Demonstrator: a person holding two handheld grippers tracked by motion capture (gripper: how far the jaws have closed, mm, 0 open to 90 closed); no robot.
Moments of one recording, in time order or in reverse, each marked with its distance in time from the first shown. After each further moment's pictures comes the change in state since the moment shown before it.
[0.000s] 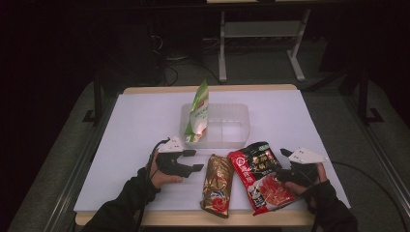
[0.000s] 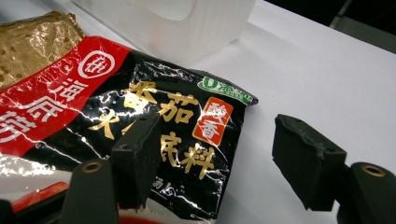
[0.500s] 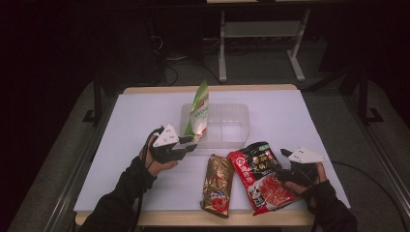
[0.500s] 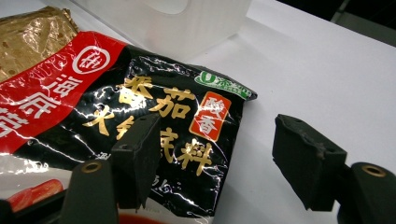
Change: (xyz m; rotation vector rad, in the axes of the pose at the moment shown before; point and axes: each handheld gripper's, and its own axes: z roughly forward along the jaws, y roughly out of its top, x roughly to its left) left arm 0.001 0.028 -0.036 -0.078 0.158 0.177; right arm -0.002 -0.002 0.002 0.007 0.001 0.010
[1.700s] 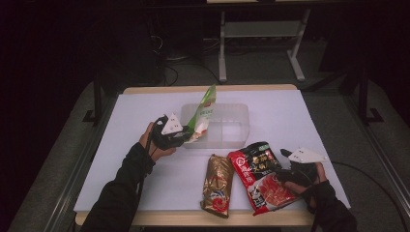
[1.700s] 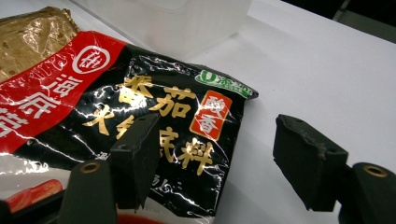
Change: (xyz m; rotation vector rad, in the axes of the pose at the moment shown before) left arm 0.039 0.009 0.024 0.169 0.145 0.143; right arm 0.000 -0.001 0.002 0.002 0.007 0.004
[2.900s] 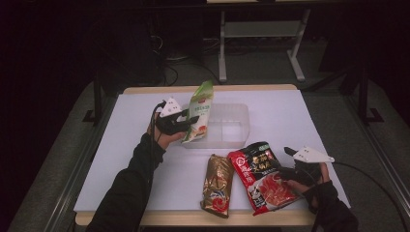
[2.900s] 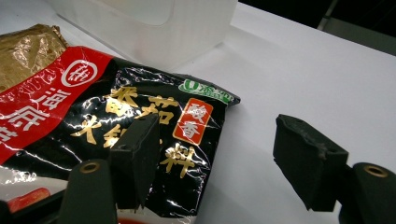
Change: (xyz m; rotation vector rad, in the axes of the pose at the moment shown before) left arm 0.026 0.021 0.010 -0.195 0.019 -0.194; right arm -0.006 -0.001 -0.007 -0.042 -0.034 0.036
